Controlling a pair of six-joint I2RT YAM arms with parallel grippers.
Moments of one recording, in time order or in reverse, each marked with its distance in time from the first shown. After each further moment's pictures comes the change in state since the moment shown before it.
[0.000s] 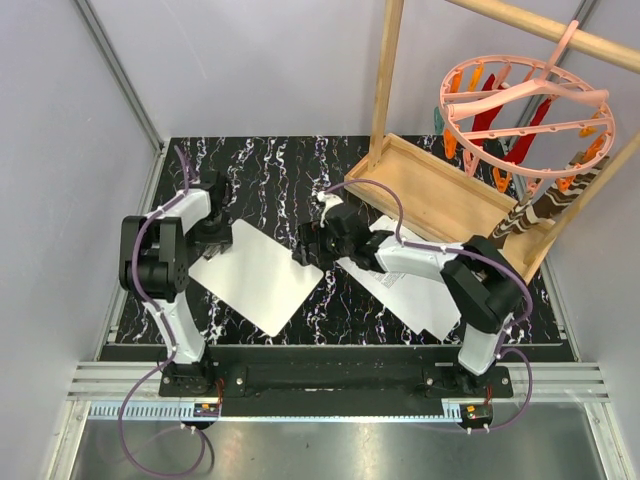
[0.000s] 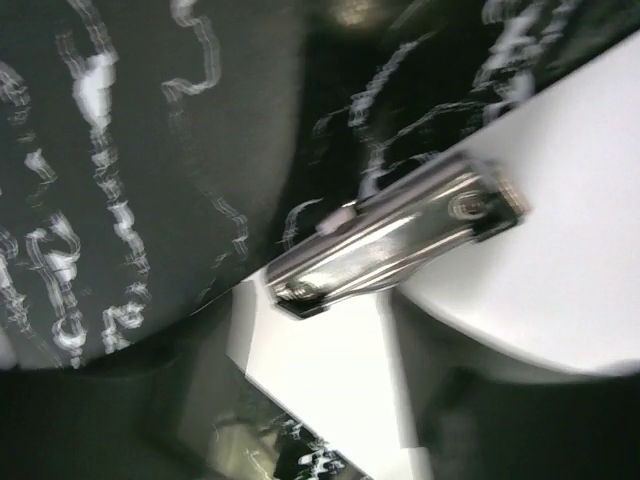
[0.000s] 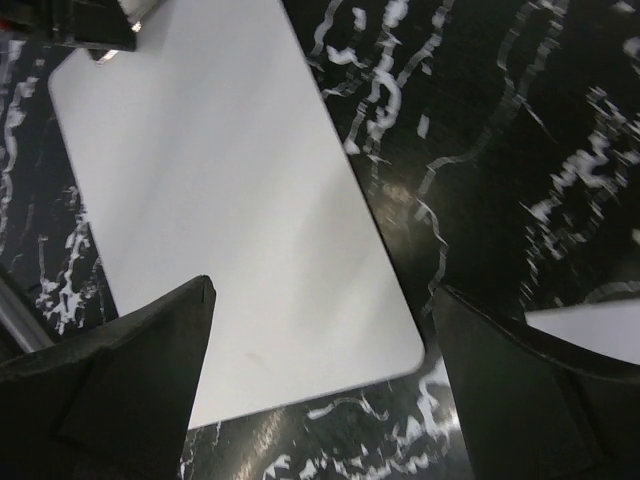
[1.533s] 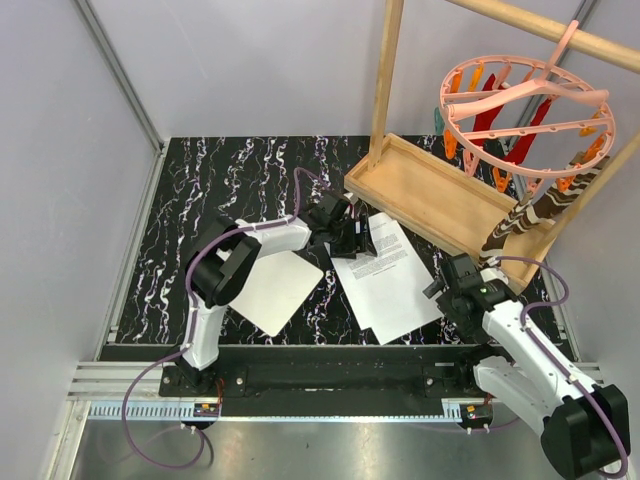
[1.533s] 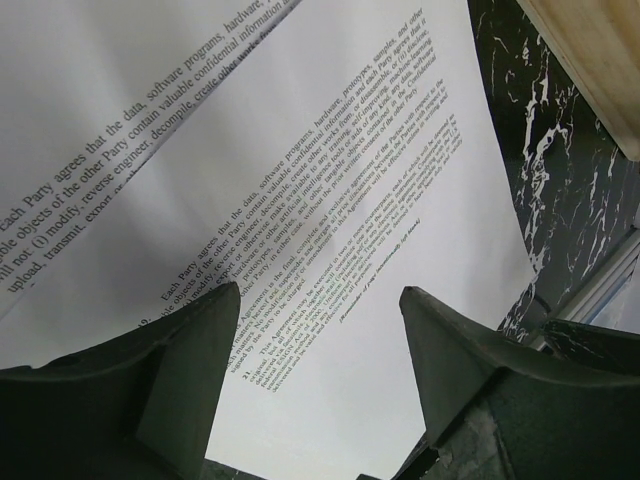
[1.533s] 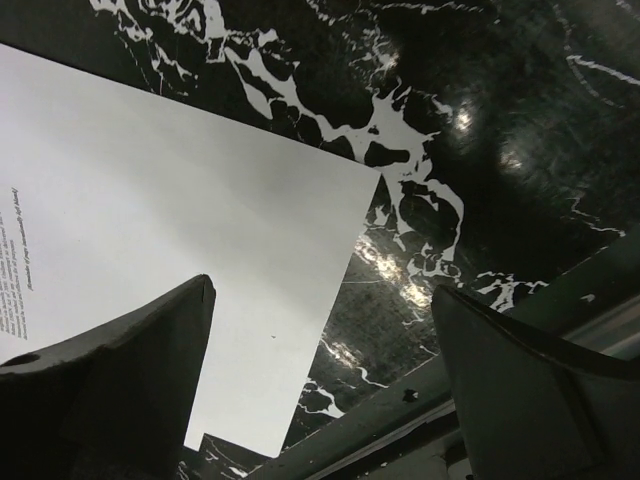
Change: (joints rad) left arm -0.683 0.162 0.068 0.631 0.594 -0.545; right arm -0.460 -0.960 -0.558 -1.009 0.446 0.676
